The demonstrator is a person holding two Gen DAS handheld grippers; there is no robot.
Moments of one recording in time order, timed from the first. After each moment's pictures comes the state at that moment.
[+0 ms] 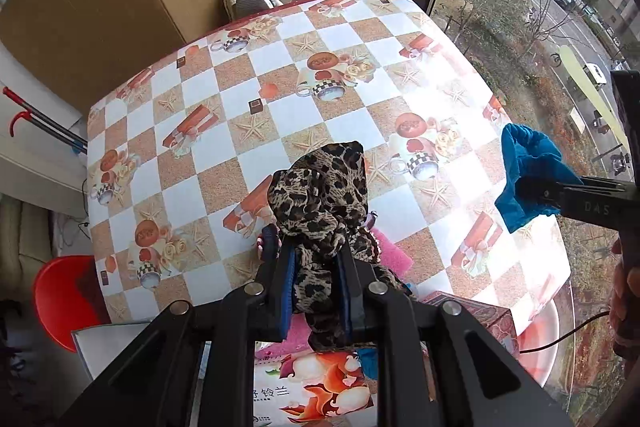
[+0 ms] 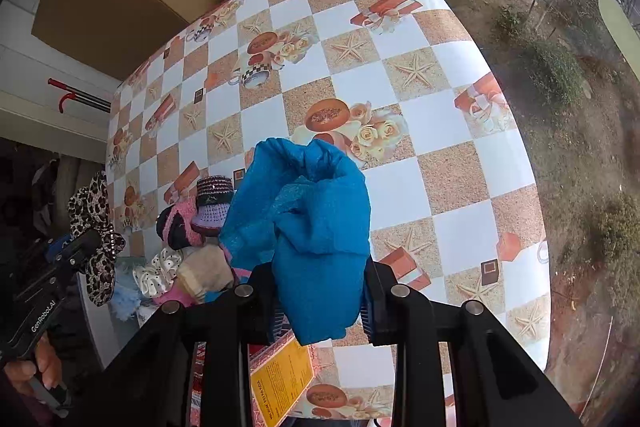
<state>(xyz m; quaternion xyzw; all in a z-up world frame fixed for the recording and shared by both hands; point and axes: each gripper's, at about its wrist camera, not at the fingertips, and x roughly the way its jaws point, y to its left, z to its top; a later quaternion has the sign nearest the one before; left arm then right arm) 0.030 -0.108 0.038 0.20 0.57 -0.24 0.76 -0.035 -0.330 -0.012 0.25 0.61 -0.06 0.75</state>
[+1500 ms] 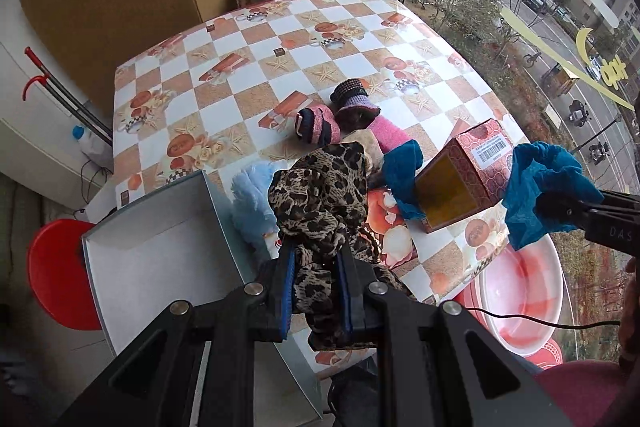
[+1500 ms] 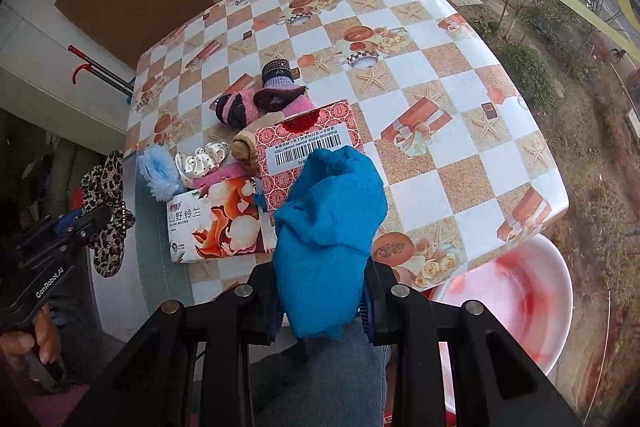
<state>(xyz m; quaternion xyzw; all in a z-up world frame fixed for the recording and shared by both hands) -0.078 0.069 0.056 0.17 0.54 -0.28 0.77 -0.187 -0.160 0.044 0.23 0.58 -0.10 0.77</state>
